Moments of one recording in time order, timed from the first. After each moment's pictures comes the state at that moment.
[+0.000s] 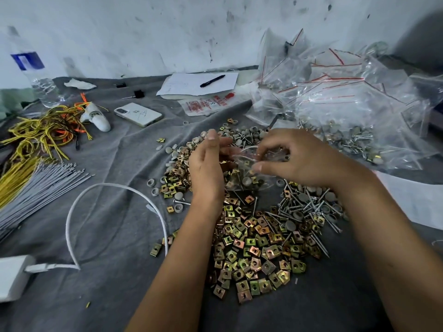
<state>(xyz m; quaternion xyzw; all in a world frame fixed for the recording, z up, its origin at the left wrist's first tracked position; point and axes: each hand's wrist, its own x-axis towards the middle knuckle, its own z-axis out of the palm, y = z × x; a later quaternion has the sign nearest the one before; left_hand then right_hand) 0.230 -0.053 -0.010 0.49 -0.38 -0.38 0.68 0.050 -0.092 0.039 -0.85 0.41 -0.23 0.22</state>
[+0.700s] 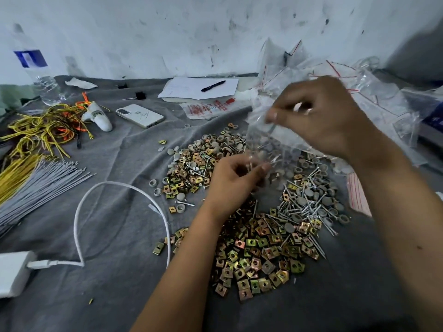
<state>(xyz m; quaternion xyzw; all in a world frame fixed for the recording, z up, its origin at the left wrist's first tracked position) 0.225 -0.048 -0.016 0.43 -0.60 -0.42 0.54 0.054 -0.093 0.104 -0.85 0.39 -0.35 0.11</state>
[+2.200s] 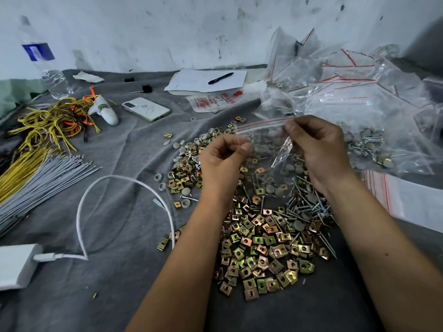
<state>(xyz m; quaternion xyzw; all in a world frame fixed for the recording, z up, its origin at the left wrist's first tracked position) 0.232 -0.057 -0.016 0.45 -0.41 -0.42 0.67 0.053 -0.113 -0.001 -0.56 0.36 -0.60 0.45</state>
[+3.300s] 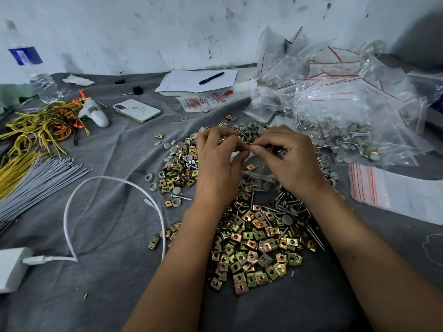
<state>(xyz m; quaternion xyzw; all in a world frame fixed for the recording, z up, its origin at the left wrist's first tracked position) 0.233 -0.063 -0.025 0.55 -0.68 0.01 0.49 0.066 -0.097 -0.011 -0.79 0.34 -0.49 0.14</state>
